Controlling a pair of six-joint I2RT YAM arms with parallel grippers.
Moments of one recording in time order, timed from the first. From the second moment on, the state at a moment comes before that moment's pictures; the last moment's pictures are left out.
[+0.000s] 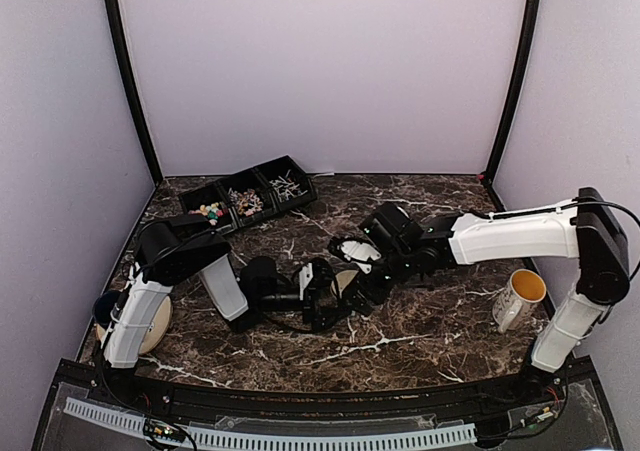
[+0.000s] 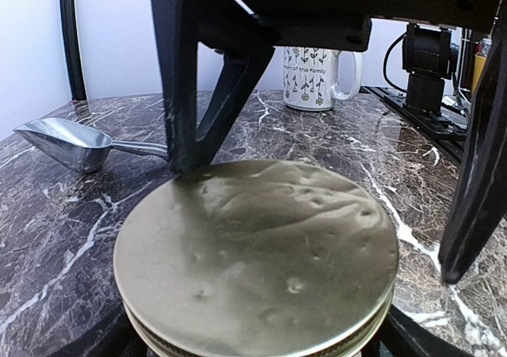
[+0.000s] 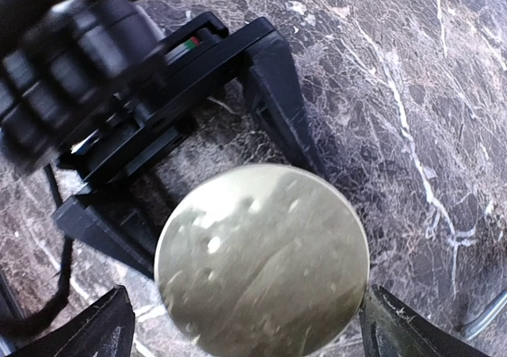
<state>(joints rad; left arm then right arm) -0.83 2.38 0.89 1.39 0.64 0.09 0.94 1.67 1.09 -0.43 -0.05 -0.05</state>
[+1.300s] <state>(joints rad) -0.81 2.38 0.89 1.39 0.76 0.10 0.81 1.52 0.86 -0.10 -0.35 -0.49</state>
